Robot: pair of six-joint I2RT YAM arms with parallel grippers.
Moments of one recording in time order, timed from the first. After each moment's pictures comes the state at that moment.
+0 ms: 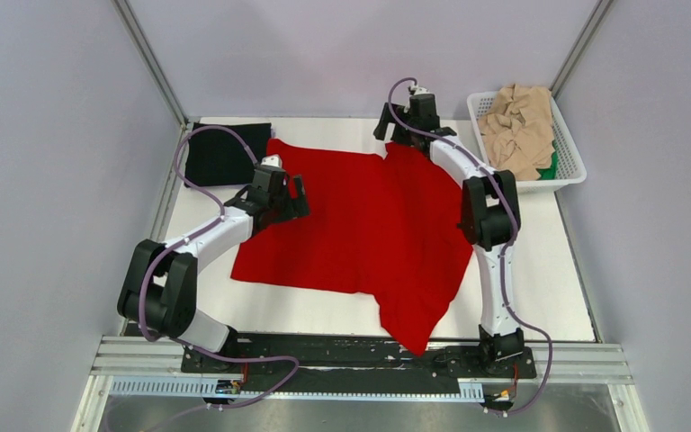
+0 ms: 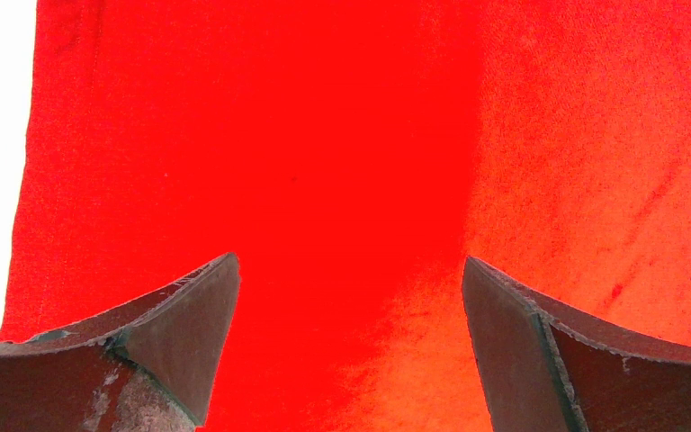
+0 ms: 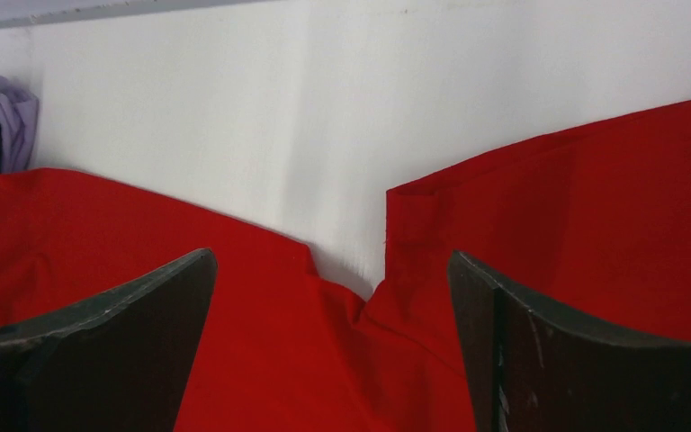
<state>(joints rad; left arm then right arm) -0.37 1.49 0.90 -0.20 -0.13 -0.53 0.27 2.36 1.97 -0.17 -0.12 0.41</state>
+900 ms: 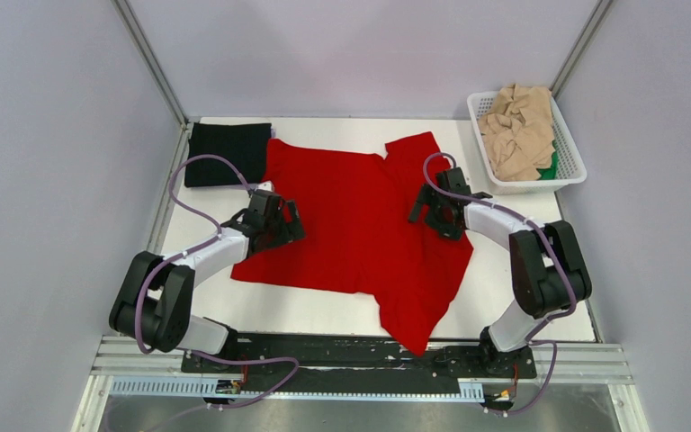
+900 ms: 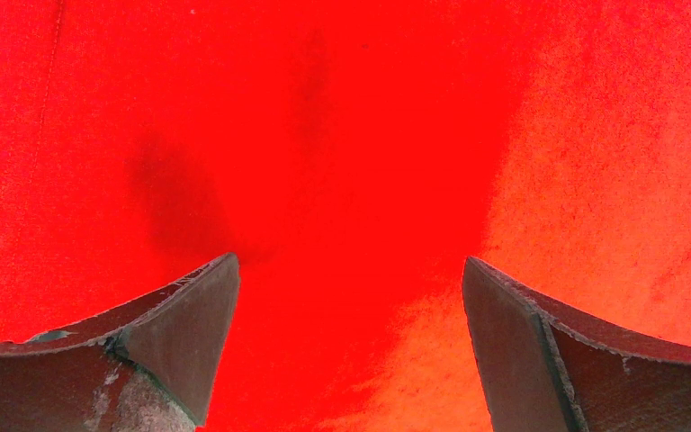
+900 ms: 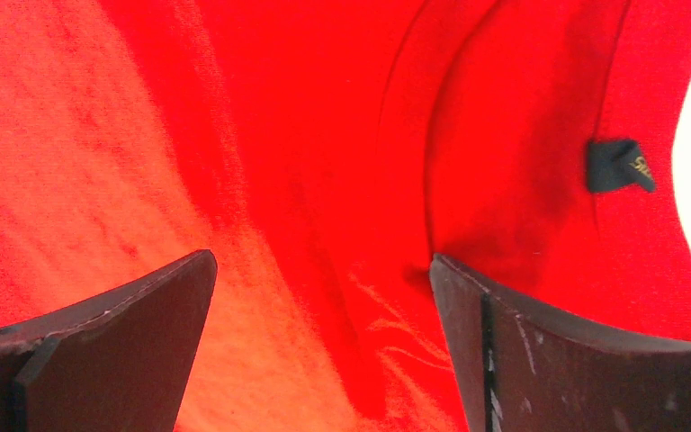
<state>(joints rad) -0.37 1.41 0.68 -0.15 -0.11 -0.62 0.27 1.65 0.95 -0.33 0.02 0.66</state>
